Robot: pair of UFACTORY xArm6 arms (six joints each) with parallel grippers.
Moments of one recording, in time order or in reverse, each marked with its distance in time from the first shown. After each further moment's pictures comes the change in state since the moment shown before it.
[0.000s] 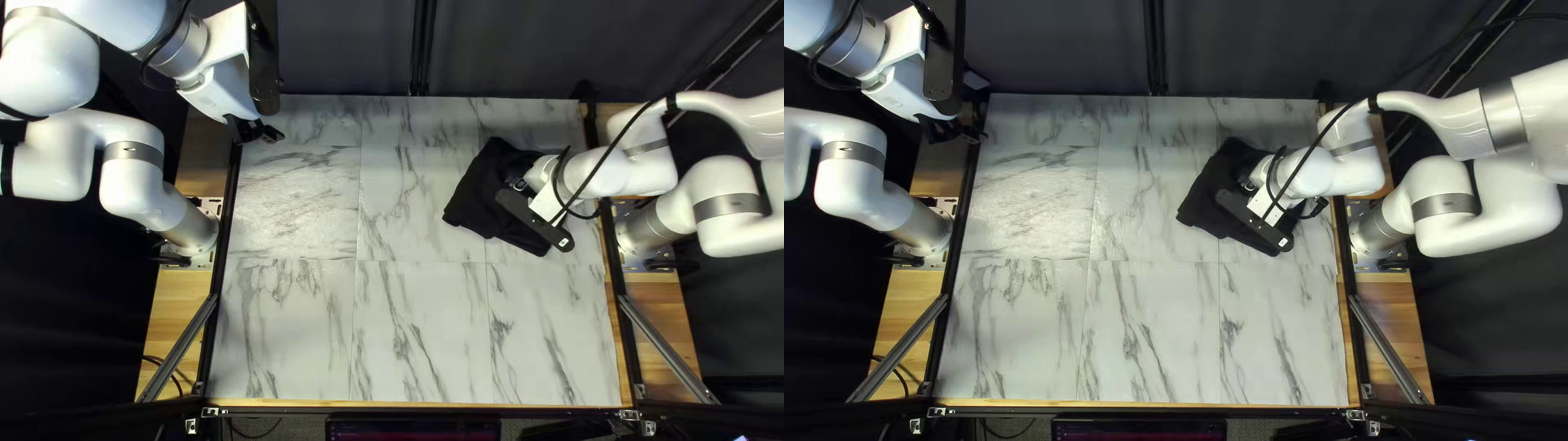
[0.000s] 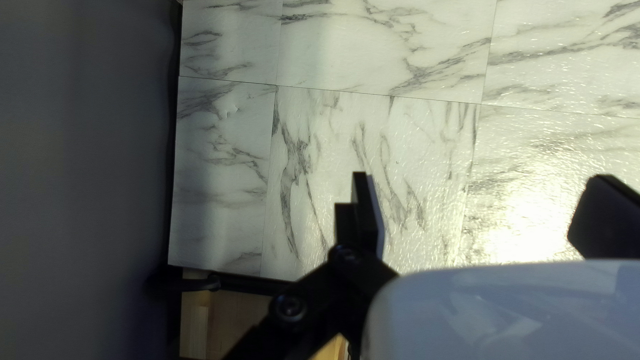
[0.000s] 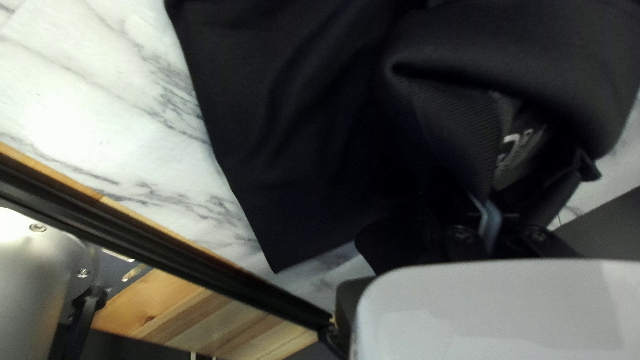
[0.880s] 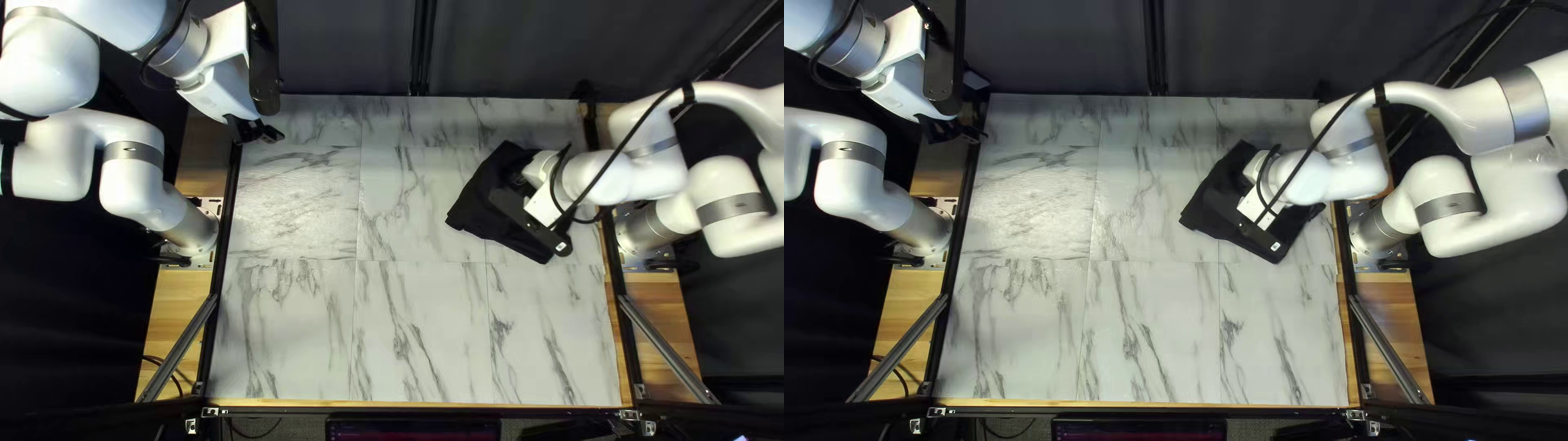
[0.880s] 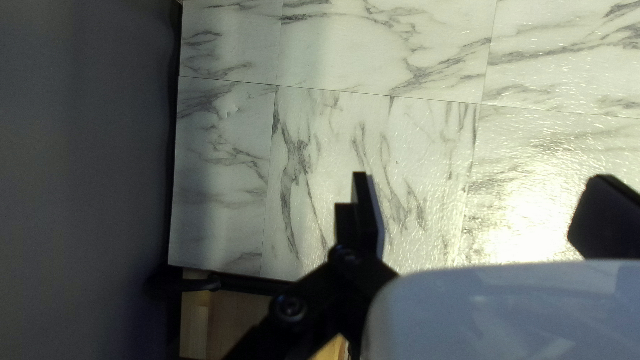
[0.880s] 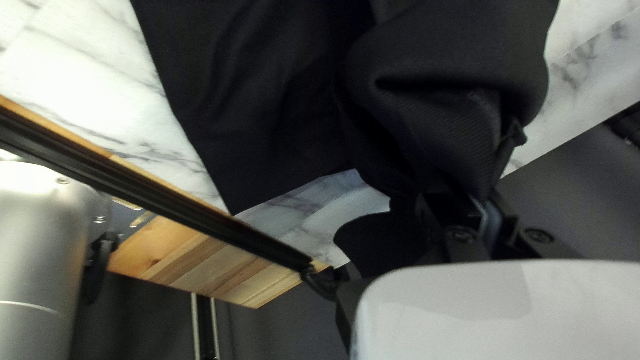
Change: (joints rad) left arm 0.000 0.000 0.000 0.000 0.000 0.000; right arm 0.165 0.041 -0.207 -0.006 0.277 0.108
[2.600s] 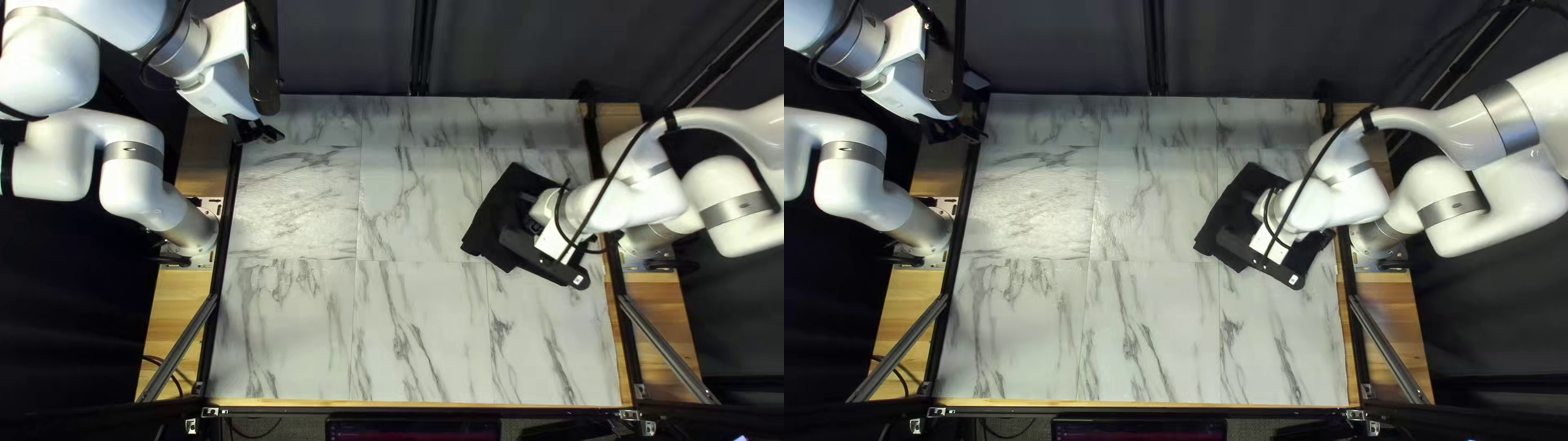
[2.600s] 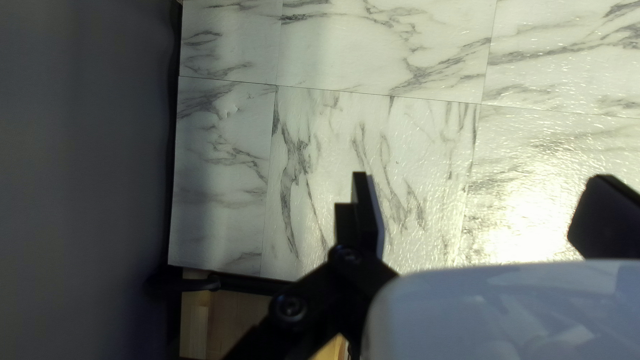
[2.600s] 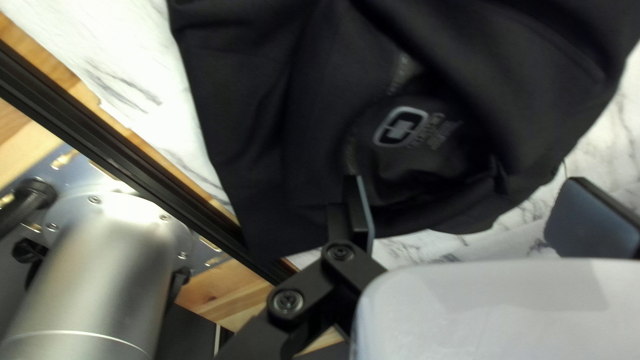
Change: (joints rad) left arm 0.000 0.000 0.000 0.000 0.000 0.000; right arm 0.121 0.025 0.103 0.200 -0.116 -0.056
